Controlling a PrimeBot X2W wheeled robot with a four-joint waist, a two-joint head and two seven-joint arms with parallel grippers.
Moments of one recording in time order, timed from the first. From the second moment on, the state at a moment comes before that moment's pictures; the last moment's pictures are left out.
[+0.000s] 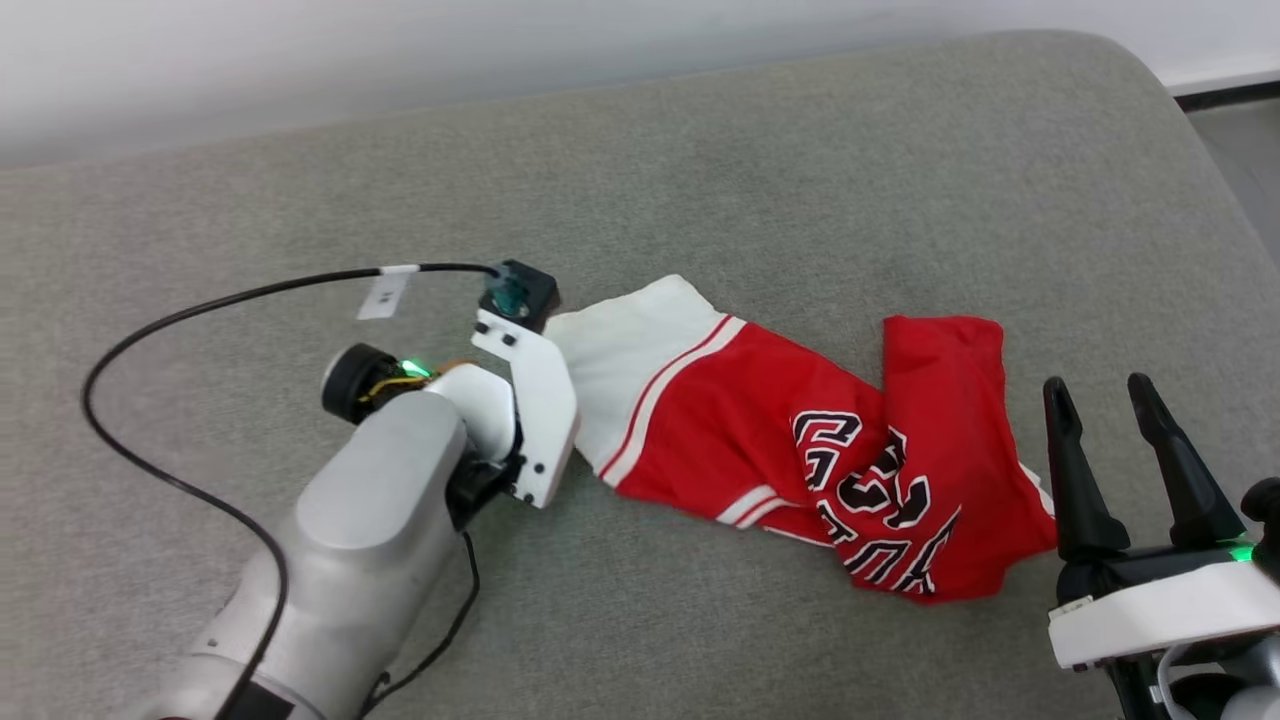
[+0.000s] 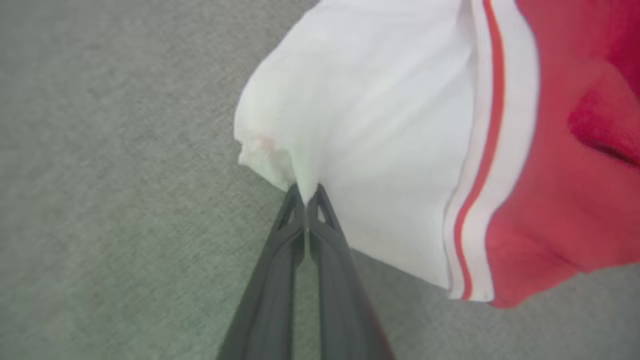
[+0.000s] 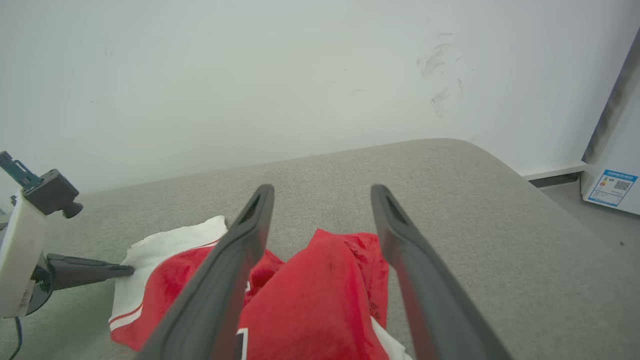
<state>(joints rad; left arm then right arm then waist) -0.82 0.19 -0.69 0.81 -0.53 -0.10 0.52 0.00 -0.05 -0.04 -0.23 0.26 0.13 0.02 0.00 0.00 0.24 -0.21</state>
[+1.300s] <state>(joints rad) -0.04 0.43 -0.43 0.00 -0.58 0.29 0.02 0.15 -0.05 -0.12 -0.27 0.26 0.13 0.19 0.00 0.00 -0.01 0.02</state>
